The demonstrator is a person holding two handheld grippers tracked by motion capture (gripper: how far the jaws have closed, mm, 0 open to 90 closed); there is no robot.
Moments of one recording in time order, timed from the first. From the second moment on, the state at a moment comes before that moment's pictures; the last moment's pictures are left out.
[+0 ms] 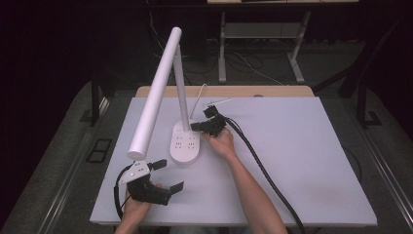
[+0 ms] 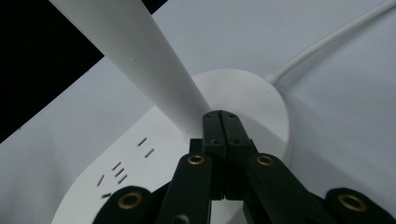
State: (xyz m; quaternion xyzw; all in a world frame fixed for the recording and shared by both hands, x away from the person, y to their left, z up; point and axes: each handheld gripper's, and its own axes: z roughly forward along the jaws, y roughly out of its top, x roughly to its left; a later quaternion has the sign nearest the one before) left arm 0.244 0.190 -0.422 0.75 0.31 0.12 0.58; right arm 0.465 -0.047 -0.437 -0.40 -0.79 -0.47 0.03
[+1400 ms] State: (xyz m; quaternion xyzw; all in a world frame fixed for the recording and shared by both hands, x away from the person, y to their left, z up) left arm 0.245 0.186 -0.423 0.75 0.30 0.11 0.57; right arm 0.417 -0.124 -0.371 -0.38 -0.78 -0.49 -0.01
